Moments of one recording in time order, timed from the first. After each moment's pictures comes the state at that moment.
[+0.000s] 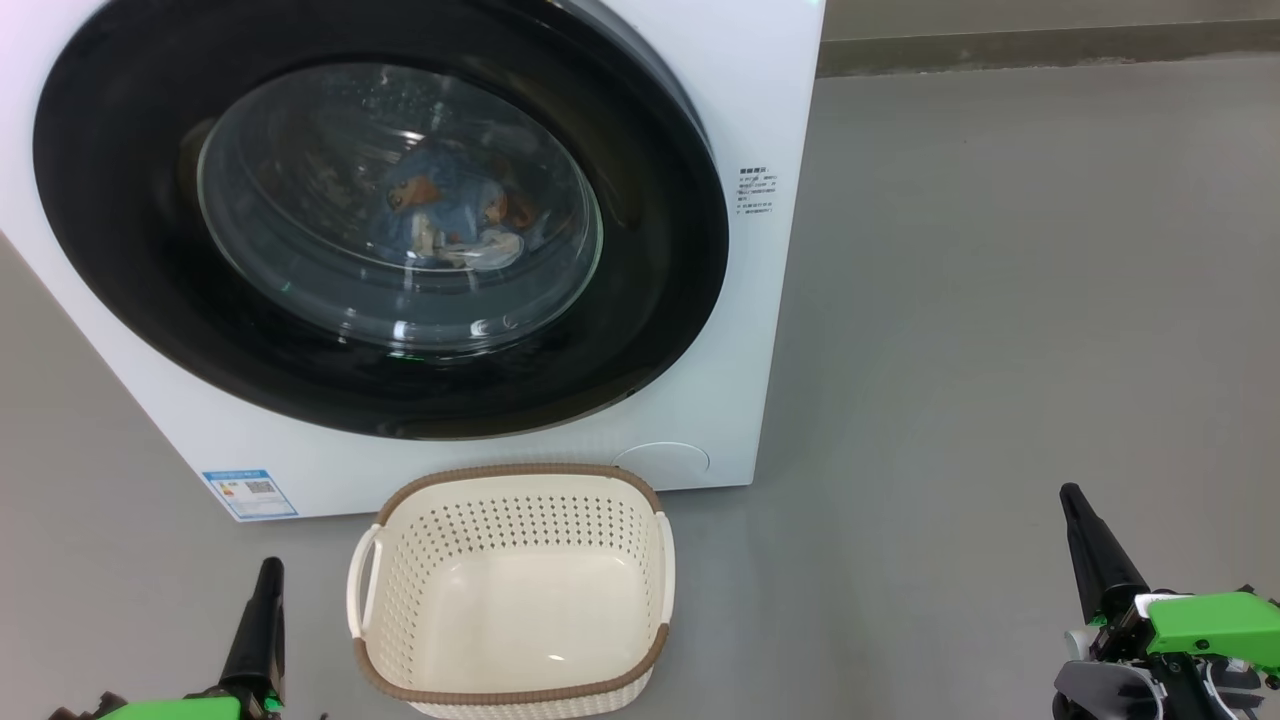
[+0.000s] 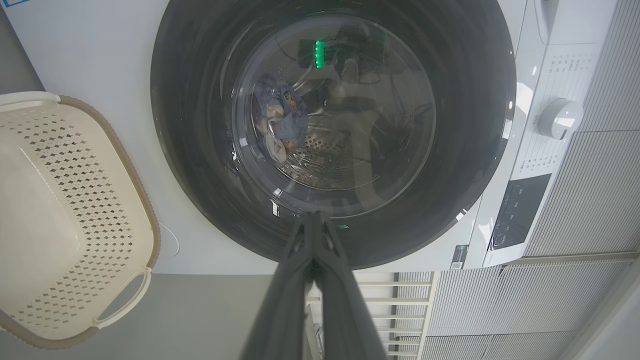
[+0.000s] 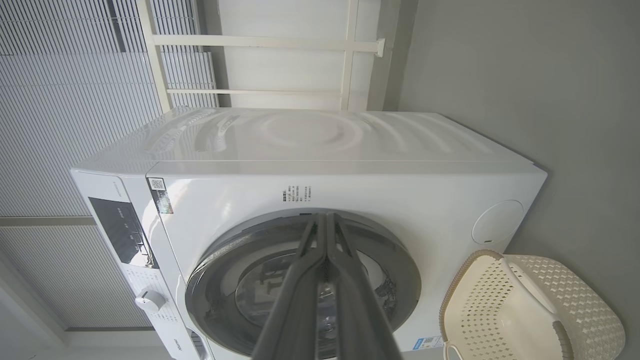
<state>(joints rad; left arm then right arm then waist) -0.07 0.04 0.08 0.26 -1.60 -0.12 0.11 -0.06 -0.04 -0.13 0.27 1.60 0.13 0.11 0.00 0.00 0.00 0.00</state>
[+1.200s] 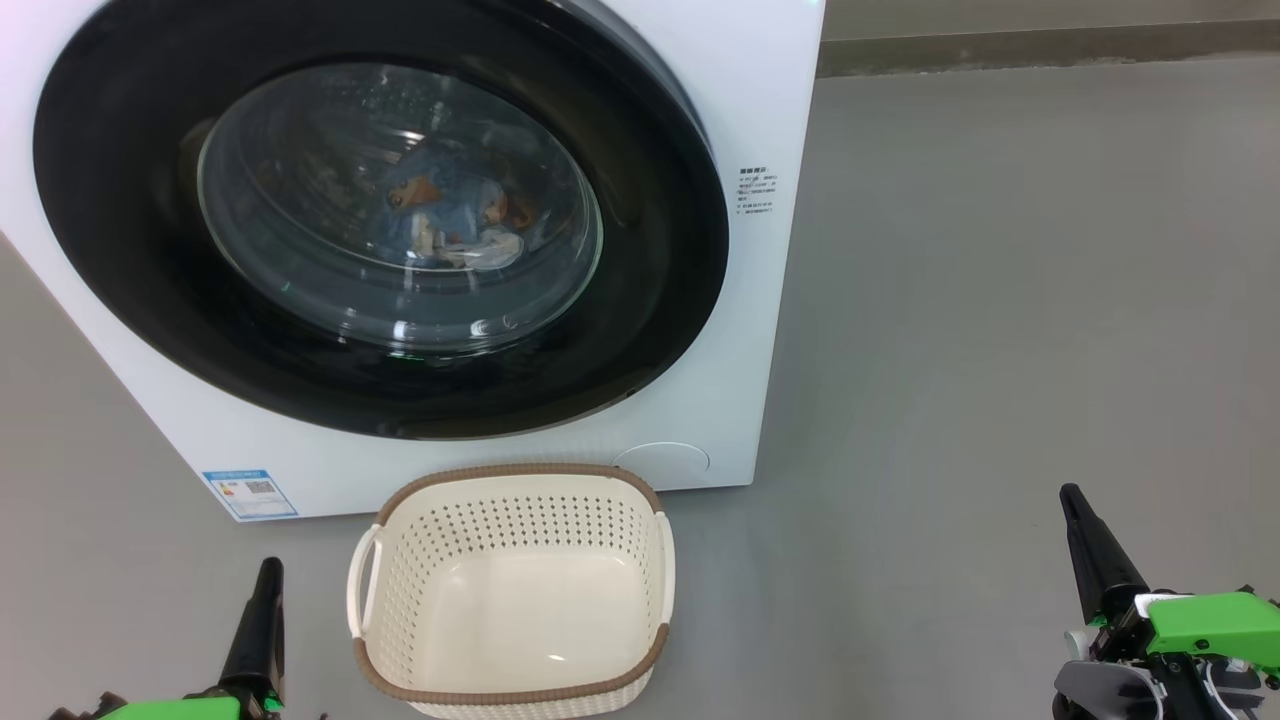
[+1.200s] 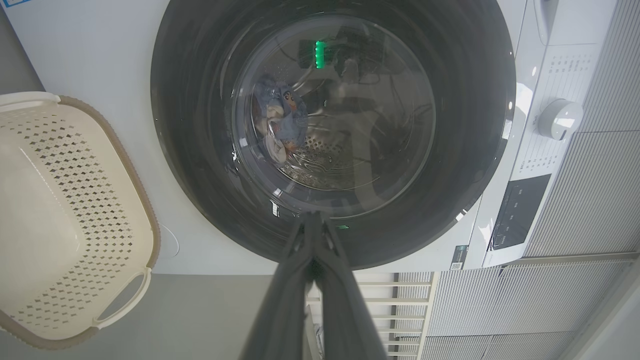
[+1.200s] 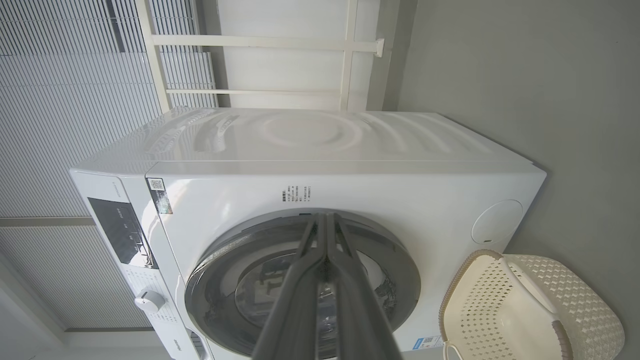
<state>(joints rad) -0.07 0.04 0.08 0.26 -1.60 -0.12 0.11 -0.06 -0.04 -0.13 0.27 1.60 0.13 0.11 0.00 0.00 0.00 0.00</state>
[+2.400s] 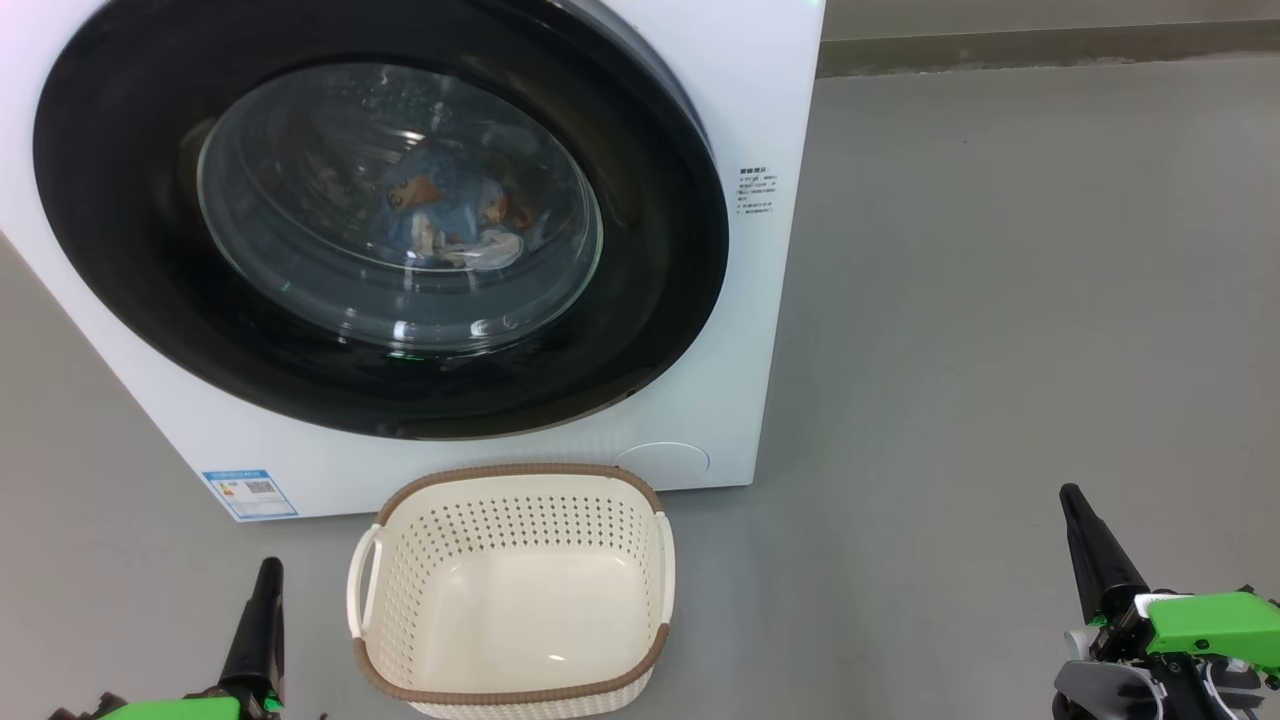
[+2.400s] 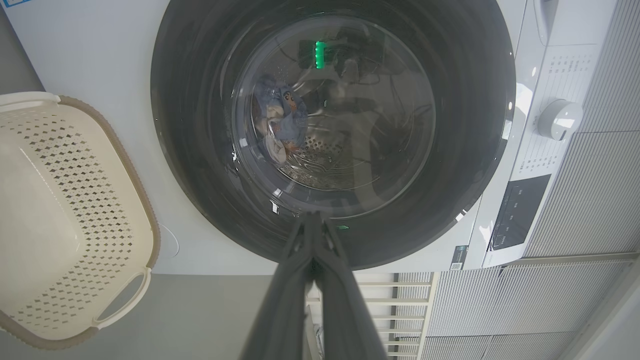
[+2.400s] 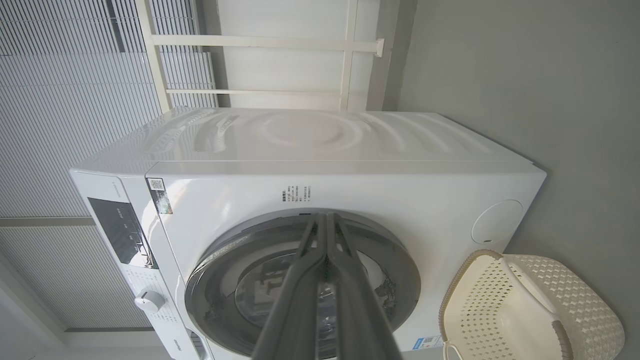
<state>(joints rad) -0.07 0.04 0.08 0.26 -1.60 -0.12 0.11 -0.06 -0.04 -0.13 0.27 1.60 0.13 0.11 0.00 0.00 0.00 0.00</state>
